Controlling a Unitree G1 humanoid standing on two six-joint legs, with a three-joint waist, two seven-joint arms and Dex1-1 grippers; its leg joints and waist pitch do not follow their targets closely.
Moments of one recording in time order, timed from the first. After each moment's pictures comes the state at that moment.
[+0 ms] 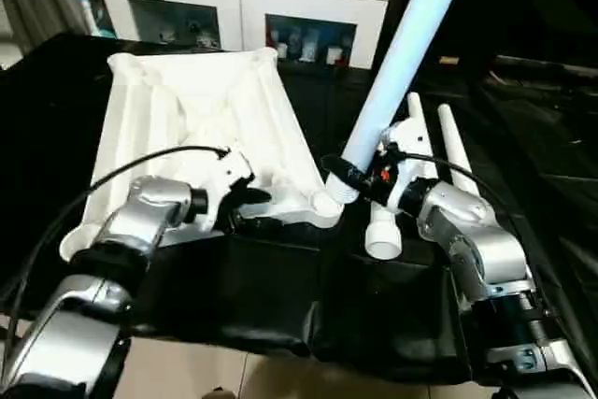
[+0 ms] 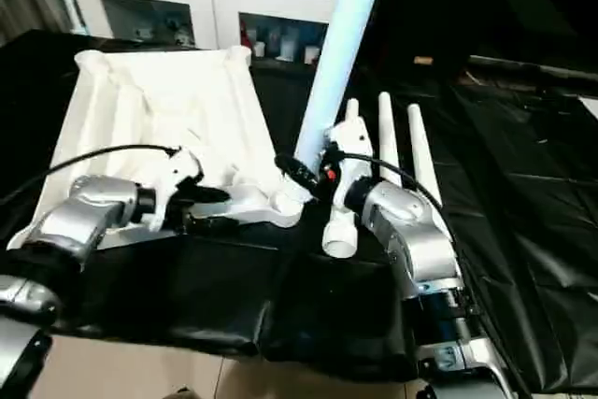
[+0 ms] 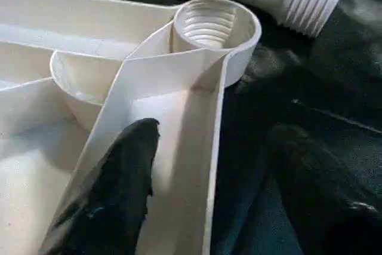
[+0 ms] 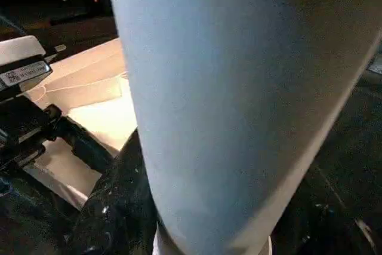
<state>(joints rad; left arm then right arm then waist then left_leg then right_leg) -0.72 0.42 -0.24 0.81 -0.08 0.10 -1.15 -0.48 -0.22 0.07 0.21 0.25 0.30 0.64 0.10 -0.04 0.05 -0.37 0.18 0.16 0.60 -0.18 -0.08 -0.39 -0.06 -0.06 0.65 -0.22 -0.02</state>
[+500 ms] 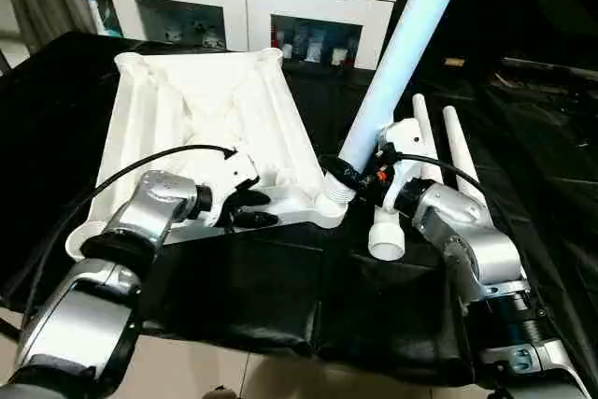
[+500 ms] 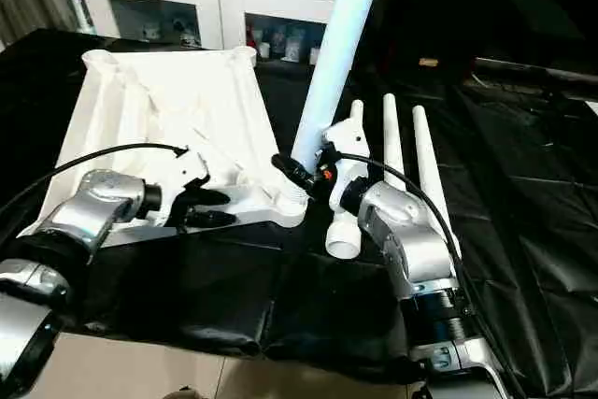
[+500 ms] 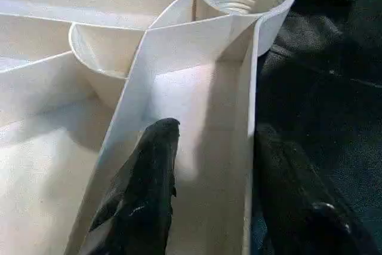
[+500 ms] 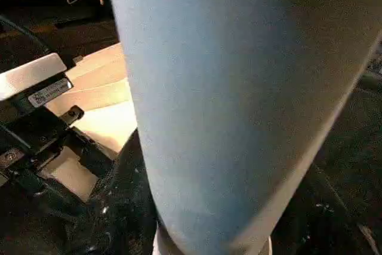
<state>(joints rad) -0.80 0.39 -0.27 0.99 0.02 -0.01 -1.10 -0.47 -0.20 0.07 0.22 0.24 0.29 0.63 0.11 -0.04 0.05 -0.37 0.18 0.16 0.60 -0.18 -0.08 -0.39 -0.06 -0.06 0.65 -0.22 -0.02</state>
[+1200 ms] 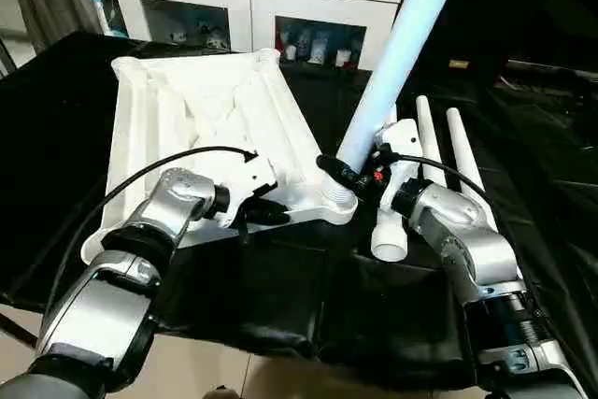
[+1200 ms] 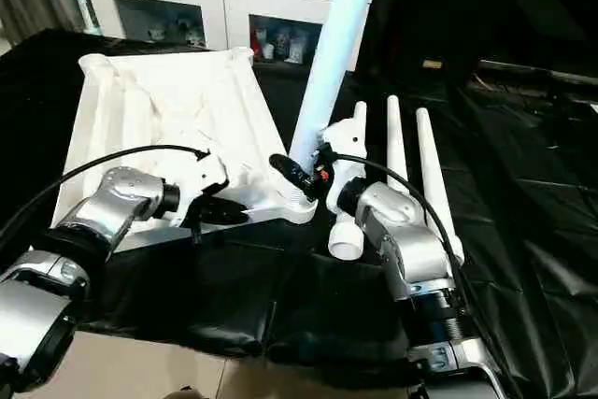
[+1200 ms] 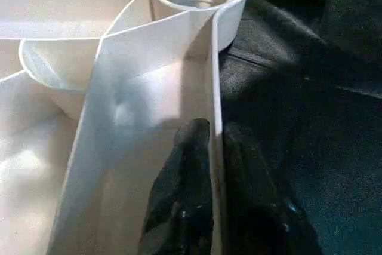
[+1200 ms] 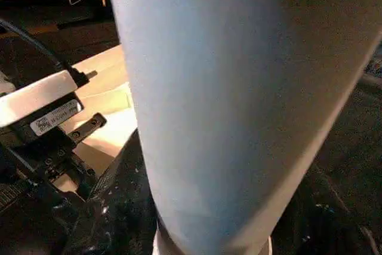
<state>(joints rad) -0.84 0.33 -0.29 1.06 0.08 -0.06 -1.13 -0.47 -0.18 0.08 0.22 0.23 0.28 0.62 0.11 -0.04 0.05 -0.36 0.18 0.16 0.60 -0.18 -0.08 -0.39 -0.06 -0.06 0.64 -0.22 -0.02</state>
